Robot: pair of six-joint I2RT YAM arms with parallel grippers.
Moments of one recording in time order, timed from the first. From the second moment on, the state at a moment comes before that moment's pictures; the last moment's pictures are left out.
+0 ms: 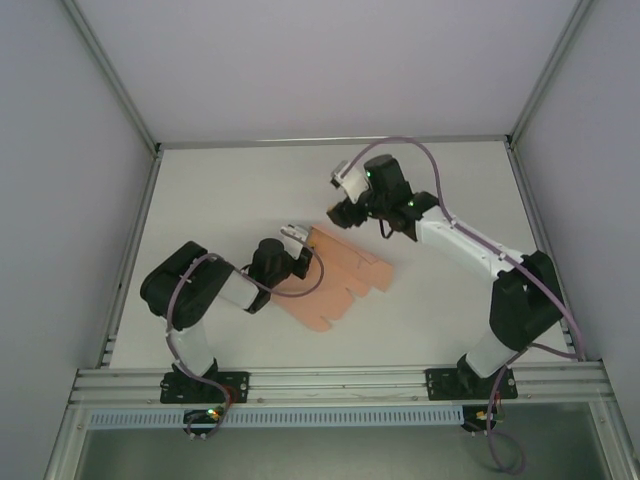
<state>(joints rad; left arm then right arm) -0.65 1.83 0.49 0.98 0.07 -0.06 0.51 1.65 1.34 -0.32 -0.19 -0.22</state>
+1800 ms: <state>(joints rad) -0.63 1.83 0.49 0.96 0.25 -0.06 0.56 1.83 1.37 -0.47 -0.36 -0.21</state>
